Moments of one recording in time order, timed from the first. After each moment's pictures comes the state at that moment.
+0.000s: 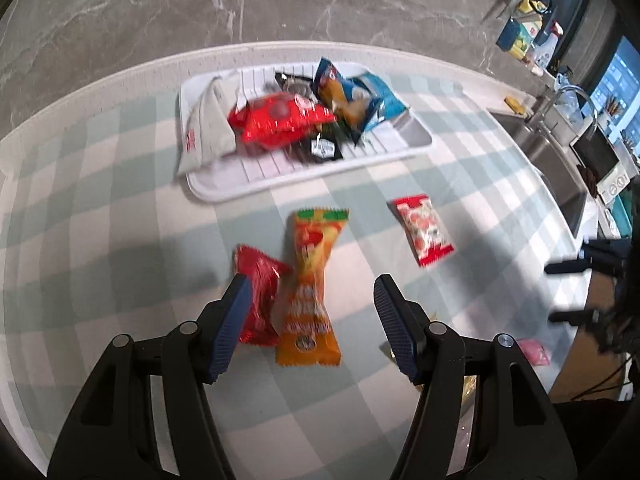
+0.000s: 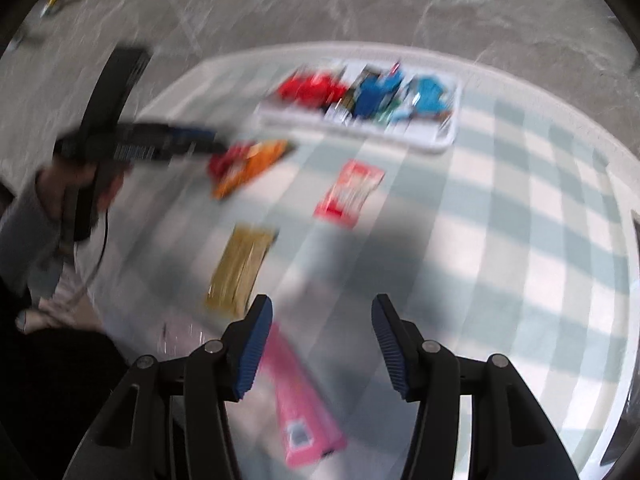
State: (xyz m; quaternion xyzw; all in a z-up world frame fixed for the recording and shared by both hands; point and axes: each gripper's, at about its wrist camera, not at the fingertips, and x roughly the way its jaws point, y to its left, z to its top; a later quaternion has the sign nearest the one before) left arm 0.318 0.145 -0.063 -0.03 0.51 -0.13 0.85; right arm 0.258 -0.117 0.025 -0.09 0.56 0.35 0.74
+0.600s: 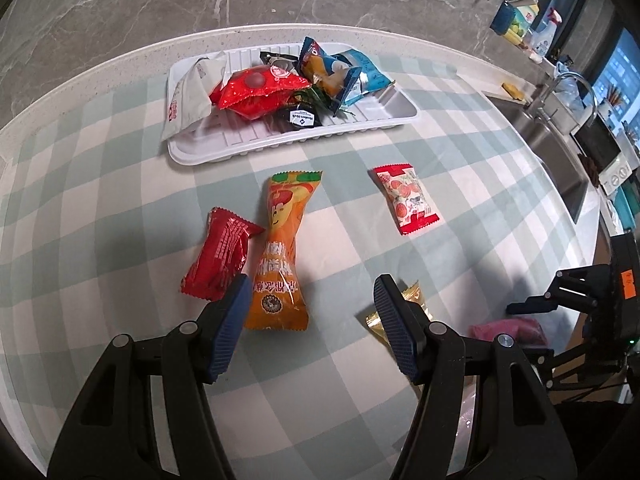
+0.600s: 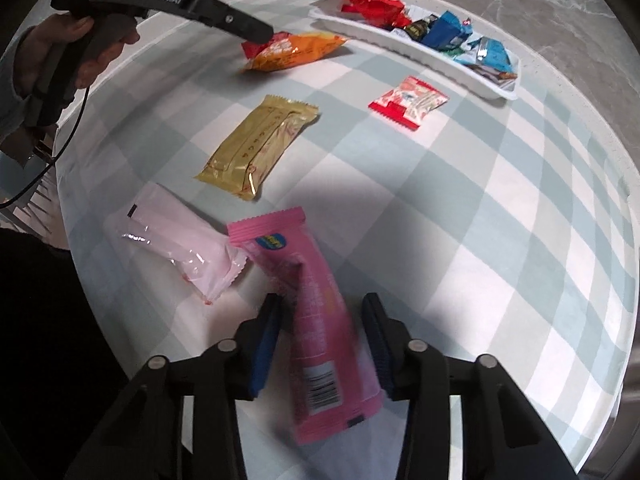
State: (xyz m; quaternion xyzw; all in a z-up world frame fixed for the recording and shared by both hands) left arm 0.298 0.126 -0.069 -0.02 0.52 -0.13 0.84; right arm 0.211 -0.097 -0.027 -0.22 0.57 0.36 0.70
